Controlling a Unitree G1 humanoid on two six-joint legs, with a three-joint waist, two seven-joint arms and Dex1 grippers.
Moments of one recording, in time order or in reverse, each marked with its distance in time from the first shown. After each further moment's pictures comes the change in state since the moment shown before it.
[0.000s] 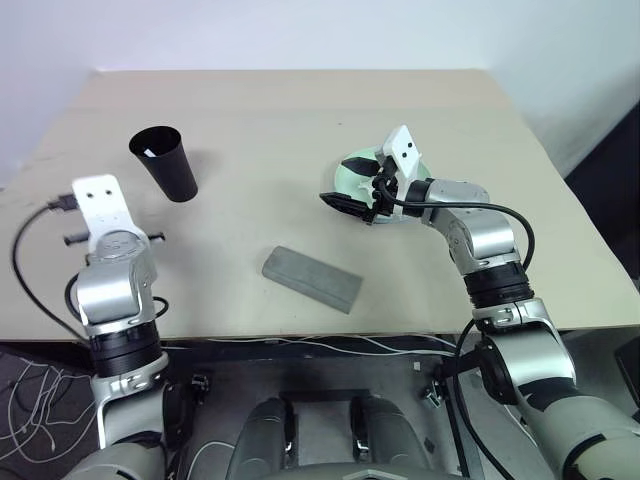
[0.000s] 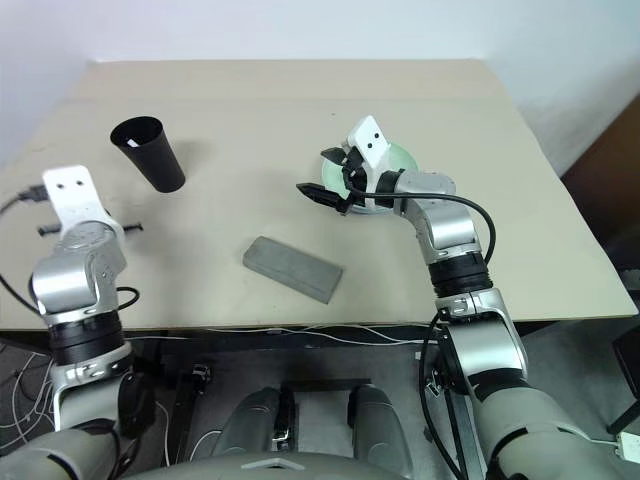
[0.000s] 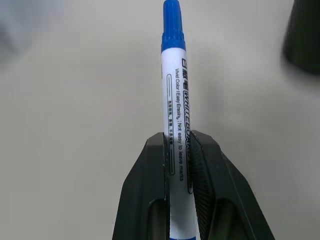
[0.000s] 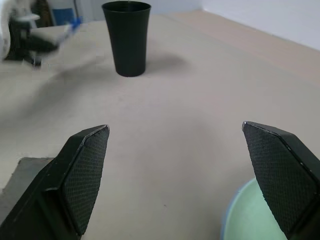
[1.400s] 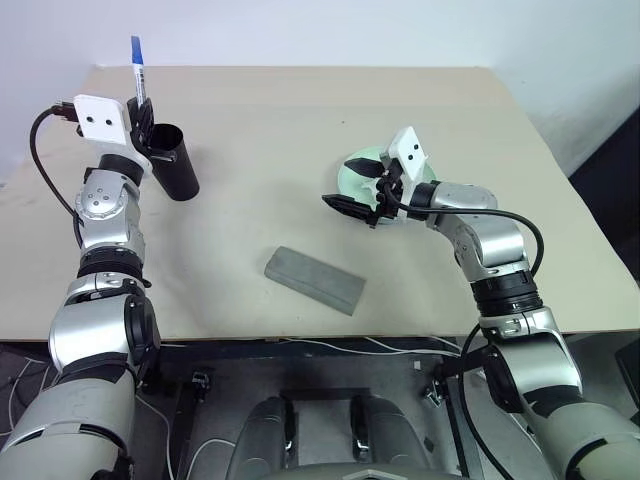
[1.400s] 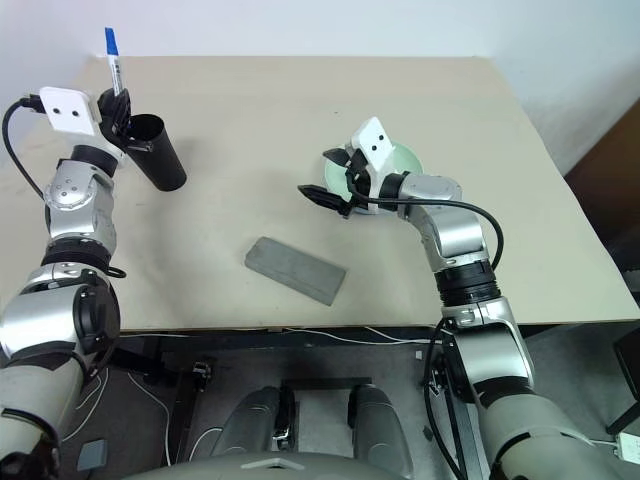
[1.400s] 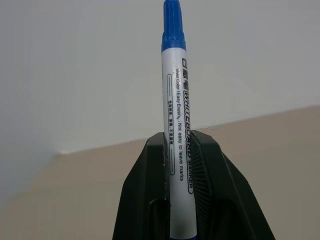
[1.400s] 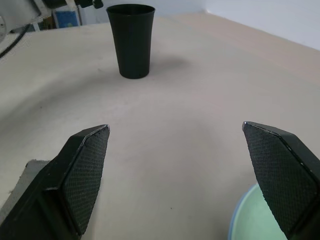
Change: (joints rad) left arm -0.489 0.214 -0.104 1.330 -0.113 -1.395 -0.577; right arm 0.048 -0.032 0.003 -0.113 0.012 0.048 -0.033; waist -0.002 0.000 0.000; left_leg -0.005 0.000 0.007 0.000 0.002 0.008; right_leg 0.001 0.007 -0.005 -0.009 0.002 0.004
